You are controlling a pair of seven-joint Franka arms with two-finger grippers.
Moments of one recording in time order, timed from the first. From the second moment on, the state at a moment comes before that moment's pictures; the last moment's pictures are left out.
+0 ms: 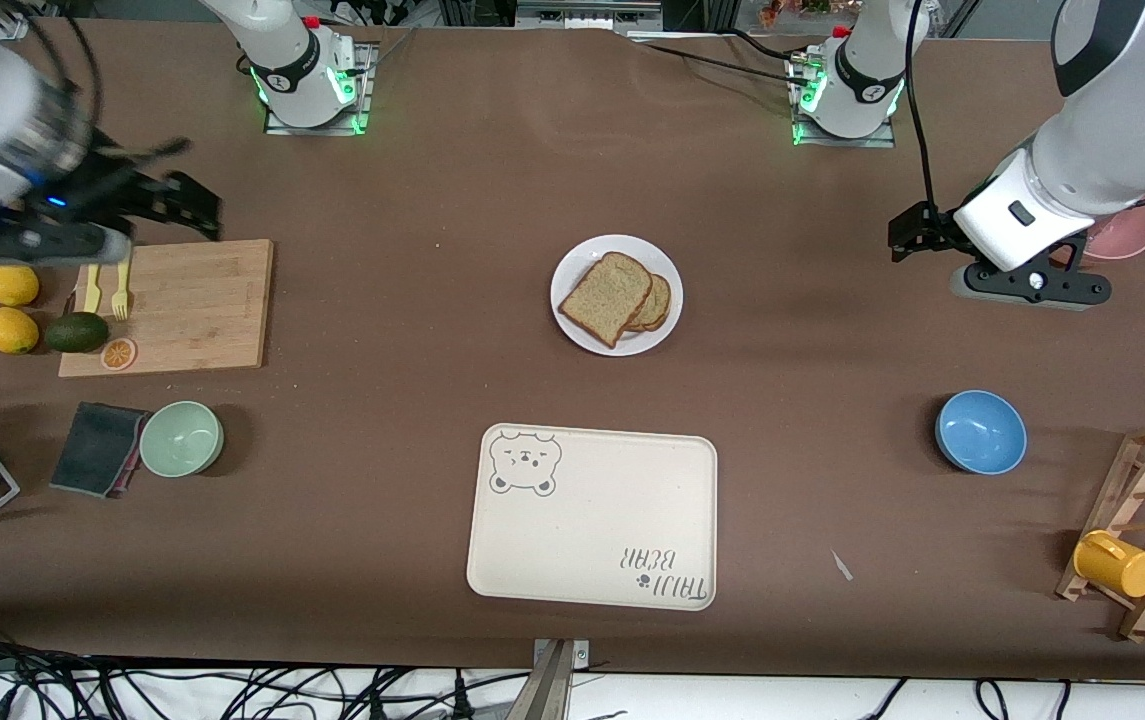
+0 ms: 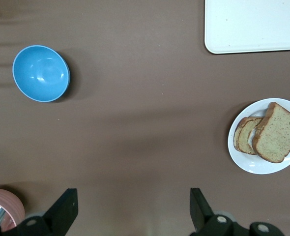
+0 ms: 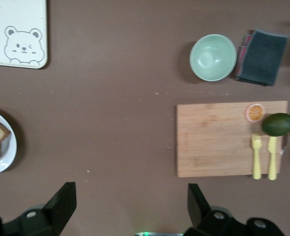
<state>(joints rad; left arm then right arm) -0.11 0.08 -0.08 -1.60 -0.02 1.53 -0.09 0.03 0.02 0.12 -1.53 0.00 1.48 0.12</state>
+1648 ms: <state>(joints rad) -0.11 0.16 -0.10 -1.60 -0.24 1.60 -0.09 0.02 -0.01 0.03 -1.54 0.00 1.45 0.05</state>
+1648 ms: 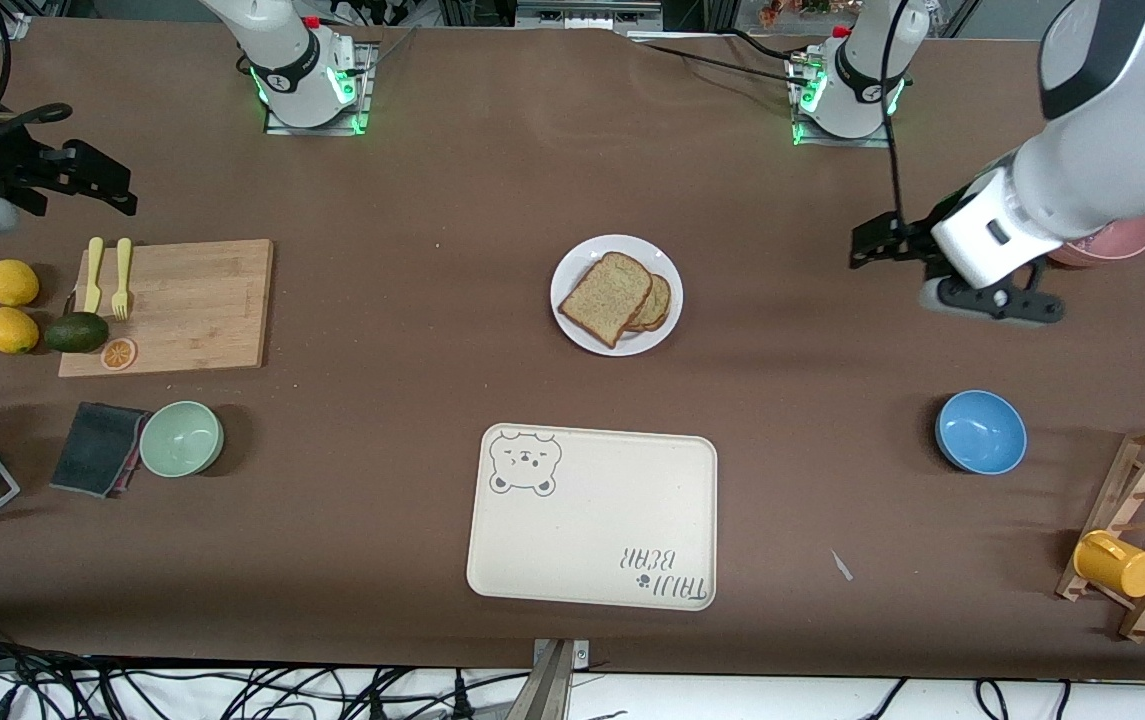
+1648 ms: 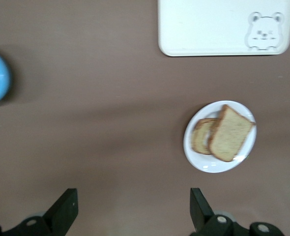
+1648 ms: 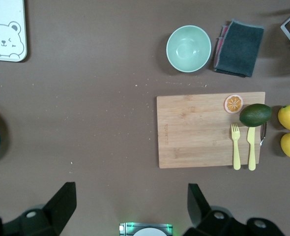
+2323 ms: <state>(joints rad) -0.17 0.48 -0.20 -1.60 -0.50 1.84 0.10 0.02 0.00 0.03 -1.53 0.00 1.46 0.05</state>
